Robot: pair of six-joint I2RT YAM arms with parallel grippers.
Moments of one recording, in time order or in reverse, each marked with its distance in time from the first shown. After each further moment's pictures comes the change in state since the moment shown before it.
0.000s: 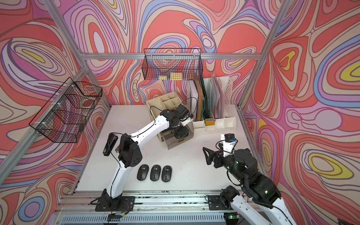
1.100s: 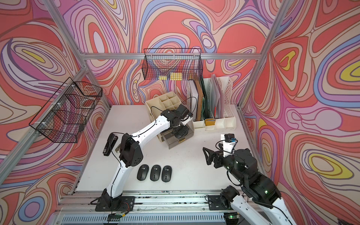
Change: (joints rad) left arm 0.002 0.015 0.010 0.027 -0.020 -0.073; right arm 0.000 0.002 0.000 -0.004 0.001 0.000
